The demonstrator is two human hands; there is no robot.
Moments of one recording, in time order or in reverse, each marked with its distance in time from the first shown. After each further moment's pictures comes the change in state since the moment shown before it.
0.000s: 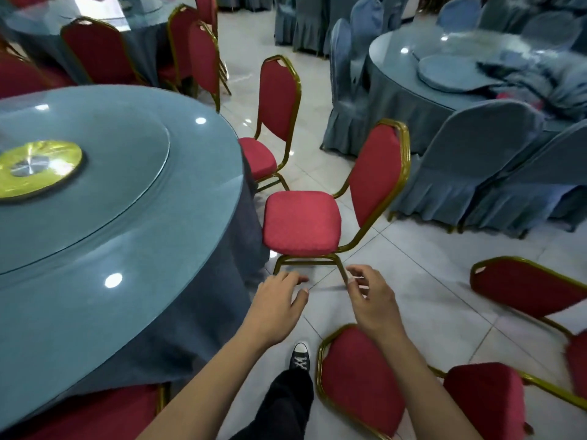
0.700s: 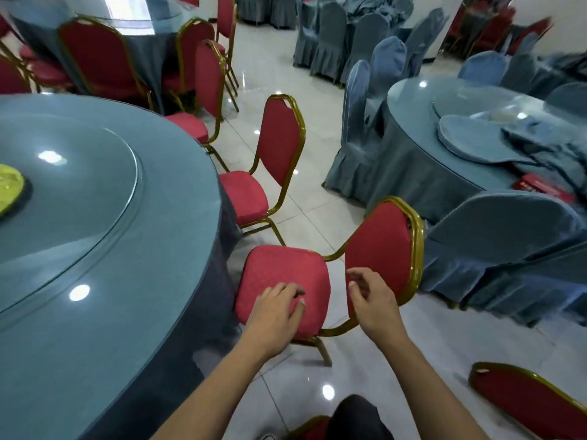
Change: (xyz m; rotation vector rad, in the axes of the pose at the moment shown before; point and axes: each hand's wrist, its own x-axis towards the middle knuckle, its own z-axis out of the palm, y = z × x) left_hand 0.309 0.005 -0.033 -0.081 0.068 -0.088; right_hand 0.345 -0.020 -0.033 -0.100 -0.089 -0.070
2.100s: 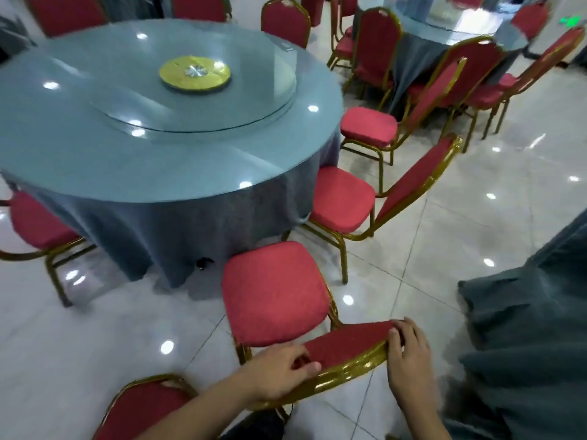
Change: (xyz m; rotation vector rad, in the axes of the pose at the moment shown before) left_hand 0.291 0.194 0.249 -0.397 0.127 -0.771; right_hand 0.448 0.250 -0.106 -0.315 -0.539 -0.443
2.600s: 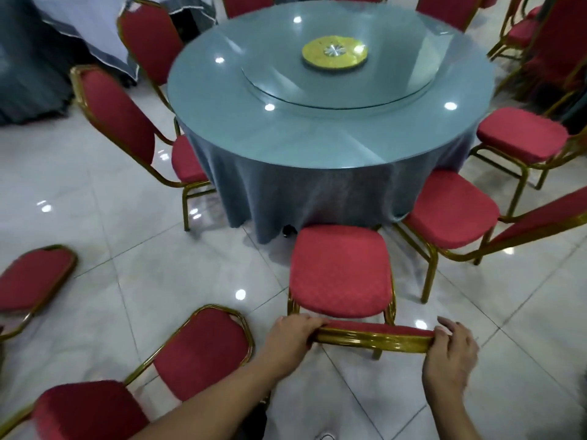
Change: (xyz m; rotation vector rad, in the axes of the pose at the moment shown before) left_hand -0.050 -0.020 0.041 0.163 0.578 -0.247; right_hand 0.022 -0.029 0.034 0.314 -0.103 -0.093
